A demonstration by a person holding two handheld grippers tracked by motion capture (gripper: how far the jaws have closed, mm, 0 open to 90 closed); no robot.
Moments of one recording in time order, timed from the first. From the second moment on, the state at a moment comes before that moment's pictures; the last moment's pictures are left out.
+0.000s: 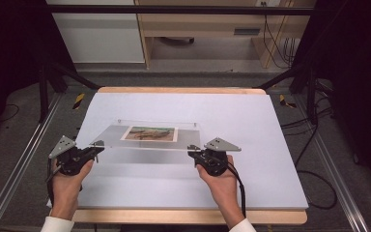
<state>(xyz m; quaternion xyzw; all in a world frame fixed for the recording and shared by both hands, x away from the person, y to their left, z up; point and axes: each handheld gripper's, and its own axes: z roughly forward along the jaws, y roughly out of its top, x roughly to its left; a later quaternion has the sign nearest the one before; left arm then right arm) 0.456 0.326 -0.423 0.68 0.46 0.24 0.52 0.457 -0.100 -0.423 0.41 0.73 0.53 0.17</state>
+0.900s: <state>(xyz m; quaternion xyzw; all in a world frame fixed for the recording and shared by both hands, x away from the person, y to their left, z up) 0.439 0.286 -0.397 0.67 0.43 0.26 0.55 0.447 -0.140 -0.403 0.40 0.72 0.54 0.18</state>
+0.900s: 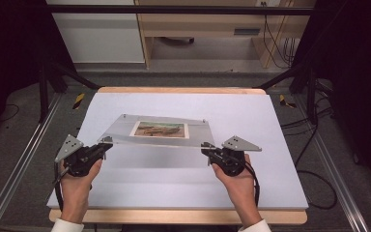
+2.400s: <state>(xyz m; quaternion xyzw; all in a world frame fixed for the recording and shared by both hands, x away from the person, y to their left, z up) 0.469 0.222 -0.397 0.68 0.40 0.26 0.56 0.456 -0.201 -0.399 0.45 0.69 0.53 0.21</state>
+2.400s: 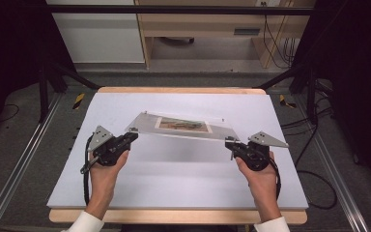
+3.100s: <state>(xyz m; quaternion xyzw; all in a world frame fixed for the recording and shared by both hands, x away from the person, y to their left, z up) 0.471 0.215 -0.405 0.68 0.39 0.25 0.56 0.459 -0.210 -0.402 0.46 0.69 0.52 0.21</state>
